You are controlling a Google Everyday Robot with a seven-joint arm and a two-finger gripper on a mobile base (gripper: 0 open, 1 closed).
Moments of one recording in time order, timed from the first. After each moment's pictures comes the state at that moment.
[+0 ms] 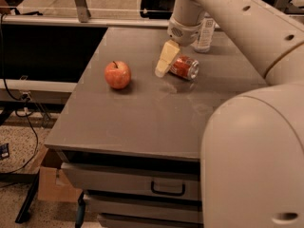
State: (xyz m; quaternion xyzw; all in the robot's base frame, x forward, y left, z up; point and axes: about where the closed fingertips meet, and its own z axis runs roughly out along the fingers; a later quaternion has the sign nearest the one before) arm 0.697 -0.090 0.865 -0.44 0.89 0.00 0.11
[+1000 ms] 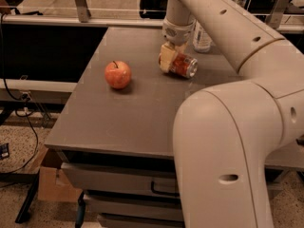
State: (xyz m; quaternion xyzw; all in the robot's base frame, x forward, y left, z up) arm 0.724 -0.079 0.846 -0.46 0.89 0.00 0.08
